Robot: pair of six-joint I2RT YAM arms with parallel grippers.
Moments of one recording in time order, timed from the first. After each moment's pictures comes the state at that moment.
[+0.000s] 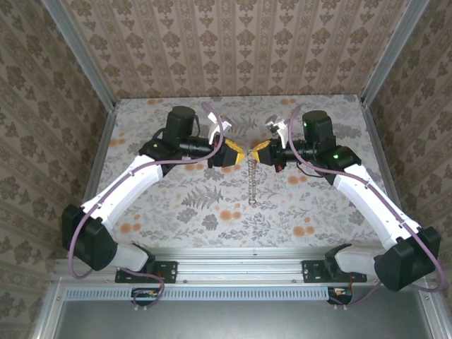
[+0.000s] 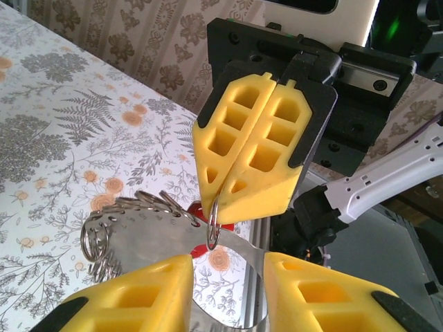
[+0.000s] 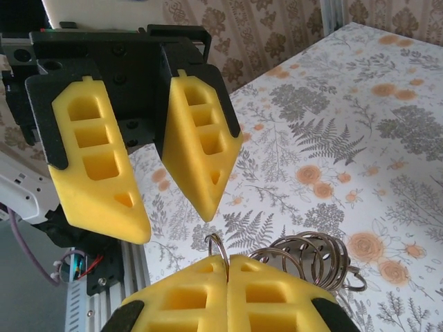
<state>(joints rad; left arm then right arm) -0.60 1.41 1.25 -0.32 0.98 -0.12 0.36 1.24 1.15 -0.41 -0.82 -0.03</state>
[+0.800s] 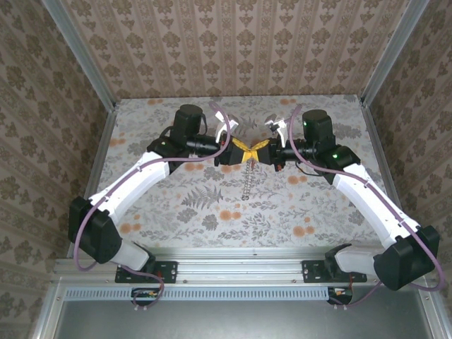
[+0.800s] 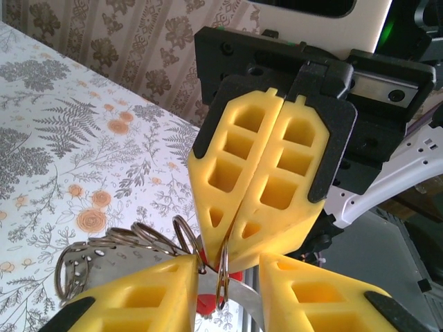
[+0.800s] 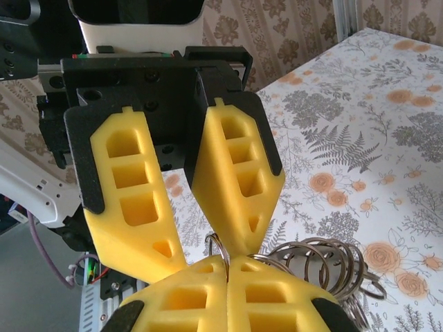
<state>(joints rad) -0.64 1.47 1.28 -0.26 1.00 -0.14 0.36 1.25 1.15 -0.37 -0.85 0.00</state>
